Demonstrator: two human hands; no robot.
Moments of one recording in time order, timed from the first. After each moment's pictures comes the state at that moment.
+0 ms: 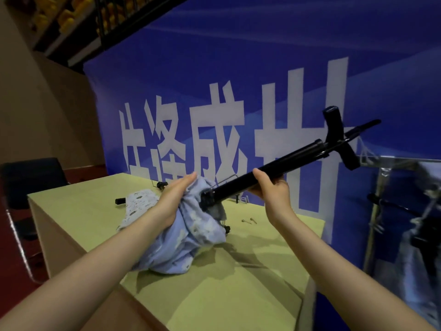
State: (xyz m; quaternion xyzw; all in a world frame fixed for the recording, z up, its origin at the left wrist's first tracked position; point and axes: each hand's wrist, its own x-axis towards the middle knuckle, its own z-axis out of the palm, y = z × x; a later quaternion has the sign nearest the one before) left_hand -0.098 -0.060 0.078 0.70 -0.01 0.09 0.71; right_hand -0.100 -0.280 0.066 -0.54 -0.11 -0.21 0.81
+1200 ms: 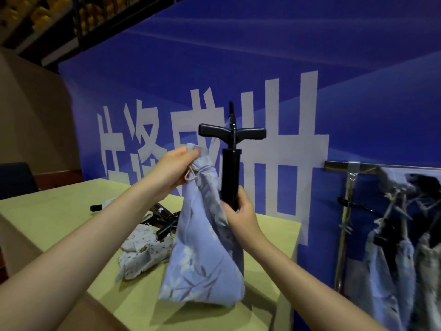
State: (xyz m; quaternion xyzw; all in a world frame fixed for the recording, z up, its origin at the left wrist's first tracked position) left_hand -0.137 -0.118 0.154 0.75 -0.17 0.12 0.63; right_hand -0.138 -0.271 0.042 -0.65 -0.24 -0.23 0.68
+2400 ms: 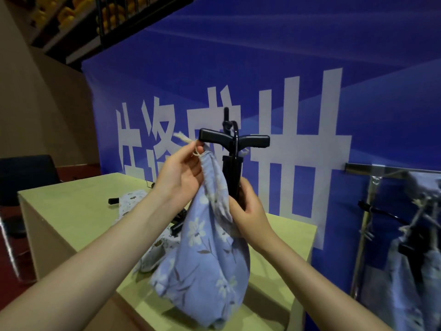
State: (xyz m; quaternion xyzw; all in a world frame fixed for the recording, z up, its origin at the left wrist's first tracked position) left_hand -0.166 -0.116 0.143 0.42 -0.15 0.07 0.89; right_hand -0.158 -0.259 0.059 -0.70 -0.31 -0.24 0.60
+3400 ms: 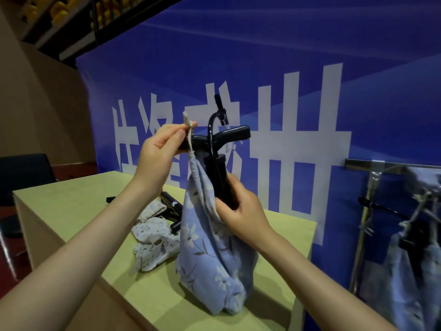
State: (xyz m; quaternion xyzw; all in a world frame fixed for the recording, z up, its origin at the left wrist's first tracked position) left_hand -0.163 -0.077 0.150 0.65 -0.29 0.34 0.62; right_hand -0.154 -0.250 0.058 -0.76 -0.32 -0.31 0.47
